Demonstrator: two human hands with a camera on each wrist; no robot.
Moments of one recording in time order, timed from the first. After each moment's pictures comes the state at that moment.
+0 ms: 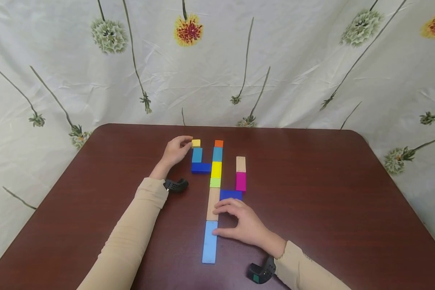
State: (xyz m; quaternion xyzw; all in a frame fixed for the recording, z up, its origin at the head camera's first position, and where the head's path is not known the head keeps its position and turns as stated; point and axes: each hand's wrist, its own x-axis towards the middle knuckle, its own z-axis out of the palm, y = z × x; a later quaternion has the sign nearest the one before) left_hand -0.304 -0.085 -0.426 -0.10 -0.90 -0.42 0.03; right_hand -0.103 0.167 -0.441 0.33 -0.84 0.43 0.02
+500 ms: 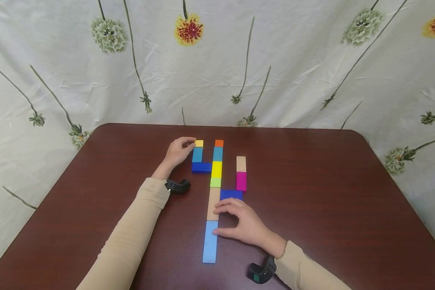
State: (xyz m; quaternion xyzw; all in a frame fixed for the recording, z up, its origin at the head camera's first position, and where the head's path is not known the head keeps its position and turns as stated) left_hand -0.304 -0.079 -0.432 -0.11 -0.90 -0.42 0.05; right_hand -0.104 0.167 -0.442 0.33 -0.84 0.43 0.02
